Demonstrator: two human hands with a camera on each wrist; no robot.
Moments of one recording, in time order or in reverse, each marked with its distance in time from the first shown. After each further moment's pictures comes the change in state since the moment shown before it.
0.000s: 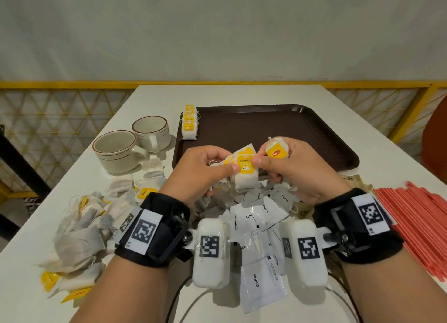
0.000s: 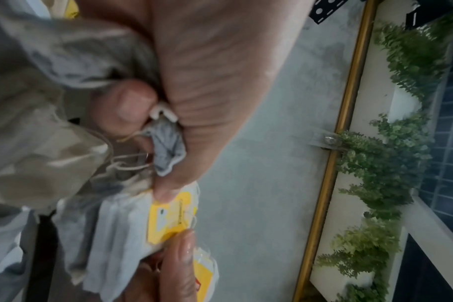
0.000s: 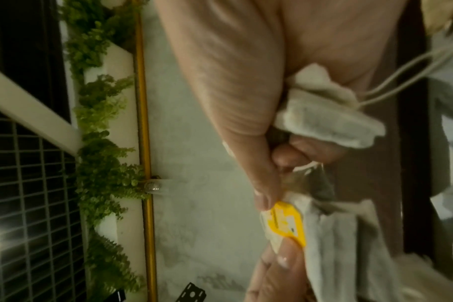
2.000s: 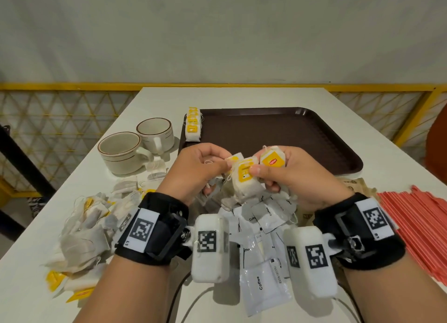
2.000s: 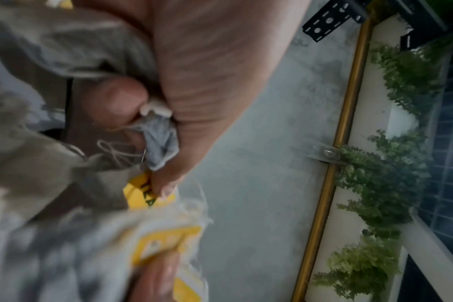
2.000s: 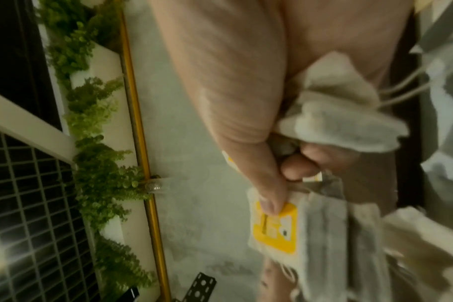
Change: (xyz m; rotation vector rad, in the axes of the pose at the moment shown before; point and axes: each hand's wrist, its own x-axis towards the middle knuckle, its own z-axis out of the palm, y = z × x) left_hand 0.002 0.003 -0.007 -0.103 0.095 -0.077; right_hand -0.004 -0.001 0.006 0.004 -0.143 0.023
